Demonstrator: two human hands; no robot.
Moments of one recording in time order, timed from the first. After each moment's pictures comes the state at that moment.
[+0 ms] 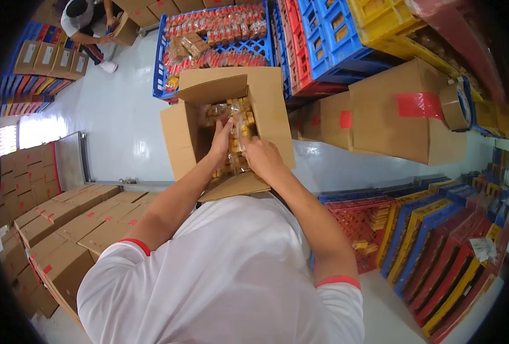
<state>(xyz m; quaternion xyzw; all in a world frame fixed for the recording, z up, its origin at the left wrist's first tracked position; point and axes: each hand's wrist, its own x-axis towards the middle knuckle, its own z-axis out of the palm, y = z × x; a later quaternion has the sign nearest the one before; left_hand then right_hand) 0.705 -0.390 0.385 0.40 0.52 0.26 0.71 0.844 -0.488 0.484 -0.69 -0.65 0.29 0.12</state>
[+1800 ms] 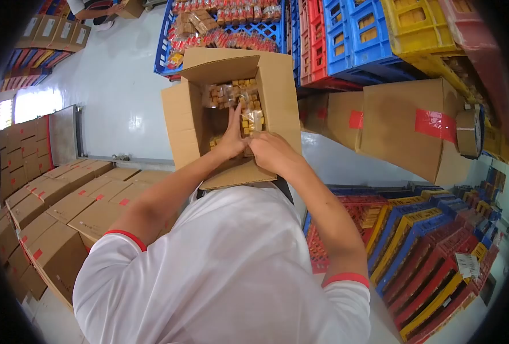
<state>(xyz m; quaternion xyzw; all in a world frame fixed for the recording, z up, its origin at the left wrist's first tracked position) 0.697 -0.422 0.381 0.71 0.44 0.17 0.52 0.859 -0.469 0.523 -0.57 -0.71 0.40 0.00</state>
